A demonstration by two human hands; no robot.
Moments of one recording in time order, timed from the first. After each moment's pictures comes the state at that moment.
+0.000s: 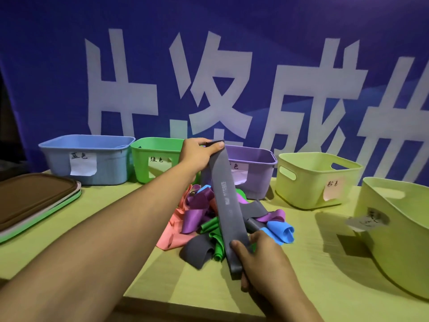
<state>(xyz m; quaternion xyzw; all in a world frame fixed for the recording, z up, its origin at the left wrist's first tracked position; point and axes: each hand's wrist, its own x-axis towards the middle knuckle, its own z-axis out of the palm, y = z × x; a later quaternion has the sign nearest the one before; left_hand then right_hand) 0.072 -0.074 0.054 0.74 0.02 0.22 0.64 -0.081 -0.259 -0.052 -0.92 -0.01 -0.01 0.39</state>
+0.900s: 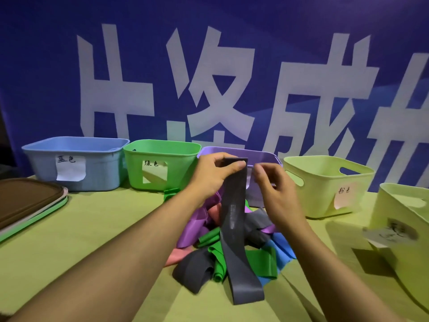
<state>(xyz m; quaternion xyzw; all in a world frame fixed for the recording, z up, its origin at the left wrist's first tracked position) 0.077 -0.103 0.018 0.71 -0.16 0.19 0.66 0.042 -0.268 -0.001 -0.75 -0.17 -0.26 0.58</state>
